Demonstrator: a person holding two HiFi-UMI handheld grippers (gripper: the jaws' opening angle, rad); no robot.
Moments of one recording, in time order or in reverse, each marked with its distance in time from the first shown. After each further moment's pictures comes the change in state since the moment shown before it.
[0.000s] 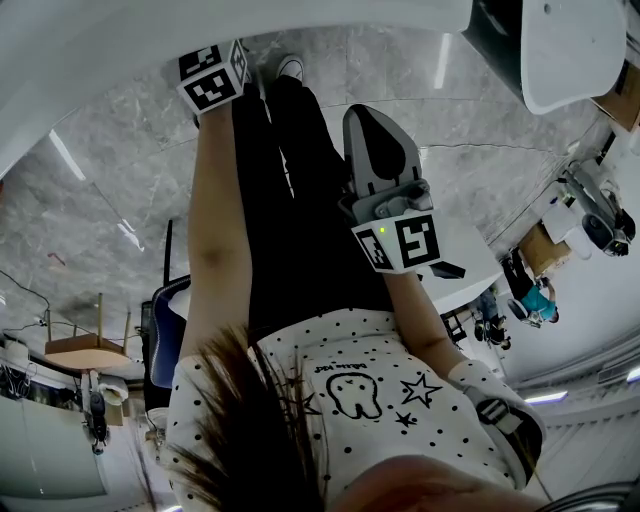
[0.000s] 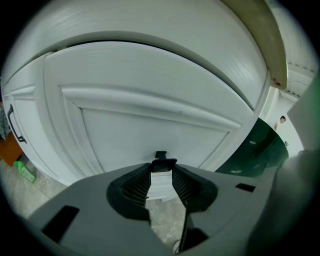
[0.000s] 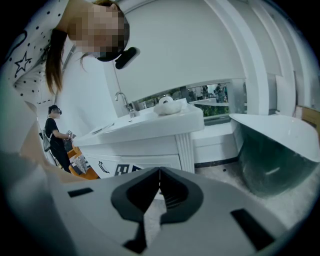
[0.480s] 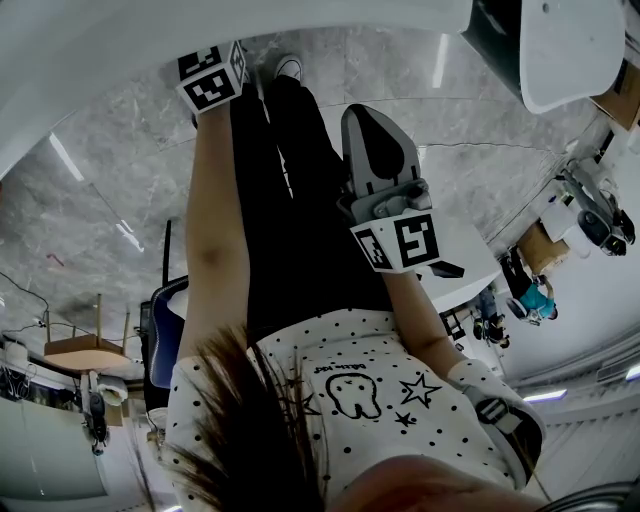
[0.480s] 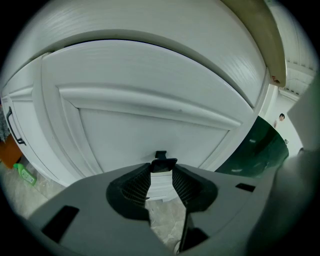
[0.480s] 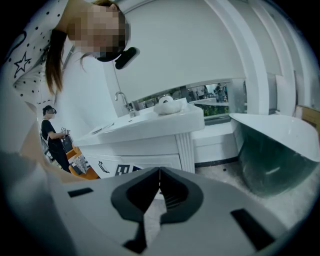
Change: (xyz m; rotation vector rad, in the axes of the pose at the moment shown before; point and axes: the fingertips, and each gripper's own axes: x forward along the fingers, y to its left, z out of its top) left arm 0.002 0.001 0.001 0.017 -0.006 -0.004; right arm 0.004 0.001 0.000 0.003 0.006 0.002
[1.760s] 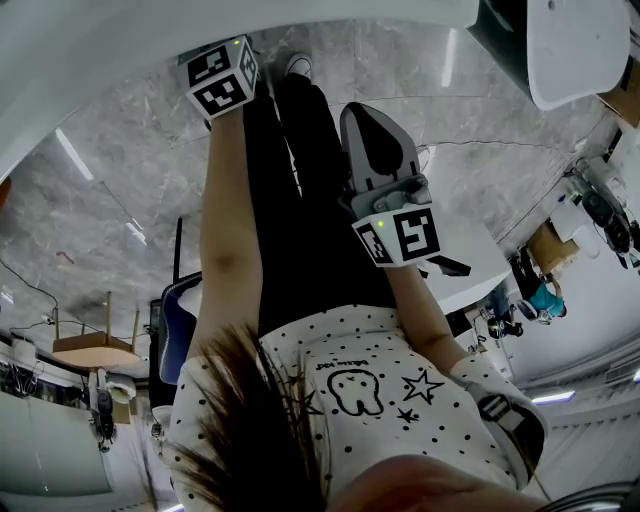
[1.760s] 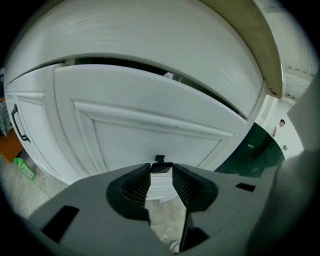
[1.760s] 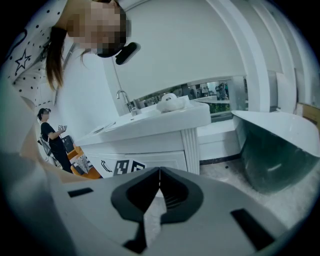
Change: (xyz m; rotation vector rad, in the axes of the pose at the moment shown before) left arm -0.021 -0.001 0.011 -0.042 -0.020 0.001; right arm 0.002 0.016 -0.009 0.011 0.012 0.012
